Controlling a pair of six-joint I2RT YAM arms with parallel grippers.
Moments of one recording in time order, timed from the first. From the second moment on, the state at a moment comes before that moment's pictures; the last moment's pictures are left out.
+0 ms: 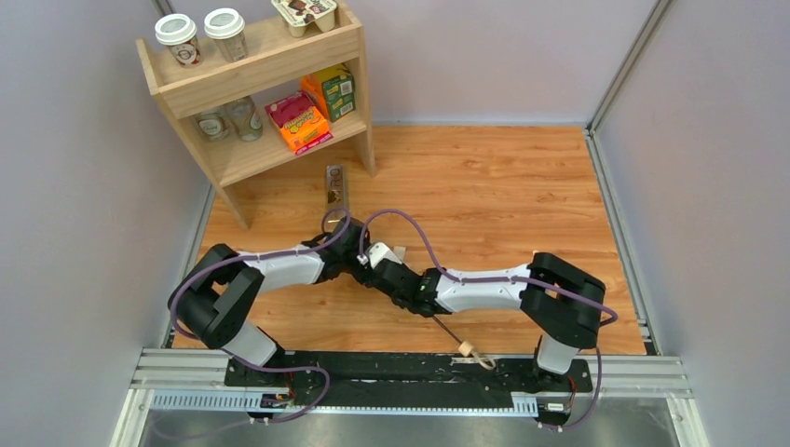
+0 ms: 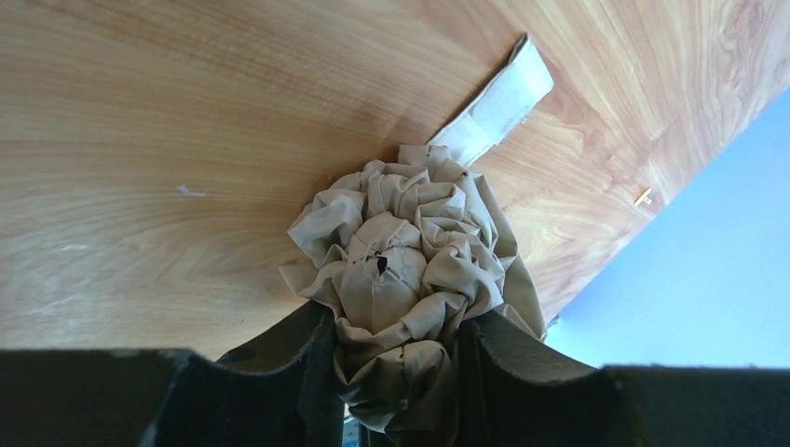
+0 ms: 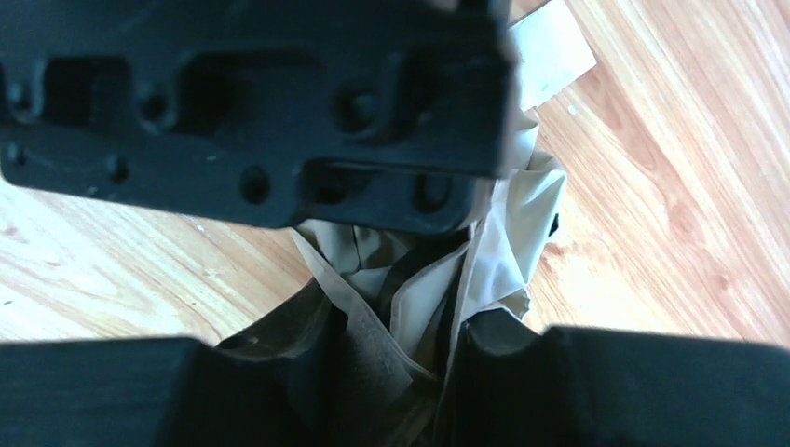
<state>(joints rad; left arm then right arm) -0.66 1.55 0.66 -0.06 0.19 -1.41 1.19 1.73 0.96 -0.25 0.46 0.22</state>
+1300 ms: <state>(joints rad) -0.66 1.48 0.61 -0.07 0.11 -1.41 0.80 1.74 0.90 -0.07 -0.52 0.41</state>
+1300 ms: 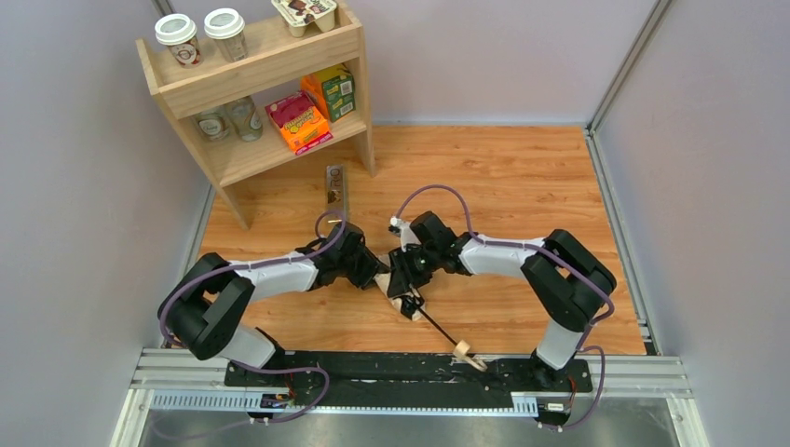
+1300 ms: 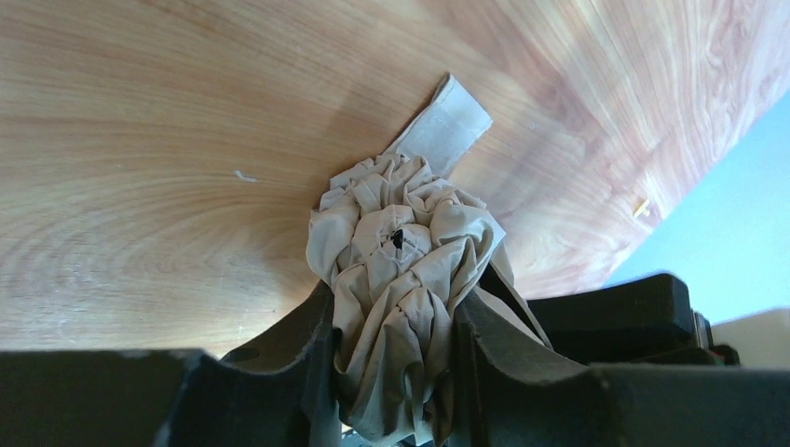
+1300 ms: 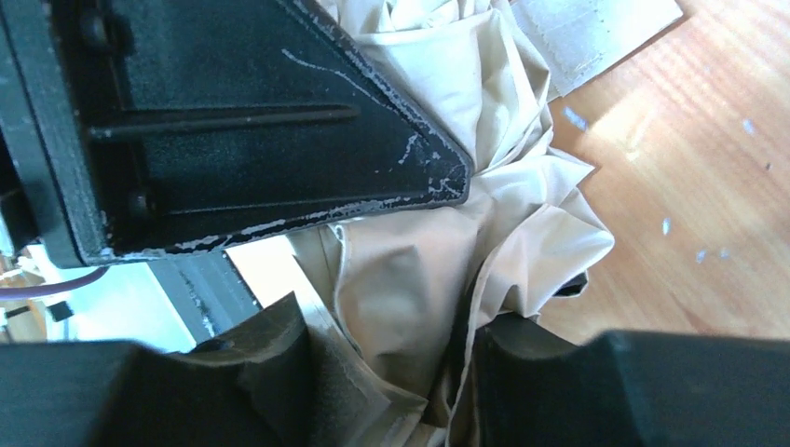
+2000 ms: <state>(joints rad) -0.65 1.33 0.47 0.08 0.15 -1.31 0.76 1.42 0.83 -0.16 -0.53 0.46</state>
